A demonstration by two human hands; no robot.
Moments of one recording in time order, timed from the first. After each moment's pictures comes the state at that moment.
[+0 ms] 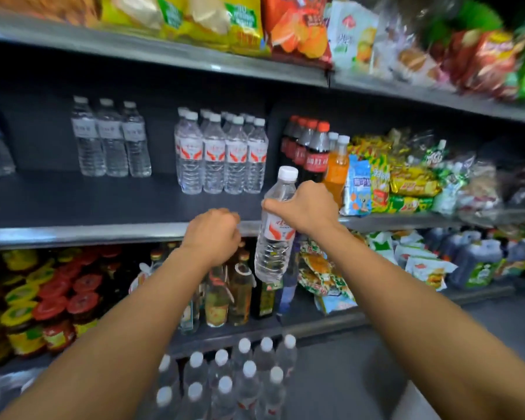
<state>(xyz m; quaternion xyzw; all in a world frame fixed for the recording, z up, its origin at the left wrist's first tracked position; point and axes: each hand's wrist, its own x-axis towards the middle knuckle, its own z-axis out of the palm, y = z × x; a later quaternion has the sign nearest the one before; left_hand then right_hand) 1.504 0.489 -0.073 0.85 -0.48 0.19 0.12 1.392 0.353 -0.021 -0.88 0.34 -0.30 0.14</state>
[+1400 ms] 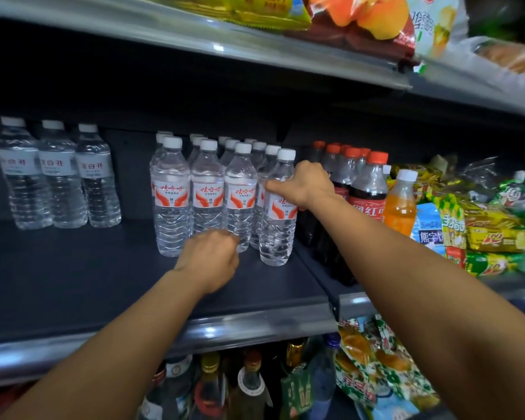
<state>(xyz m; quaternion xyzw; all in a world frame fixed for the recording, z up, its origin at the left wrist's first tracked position) 1.680 0.350 -0.075 0.85 -0.48 0.20 0.08 1.616 0.170 0.023 -0.89 0.33 -0.29 0.12</state>
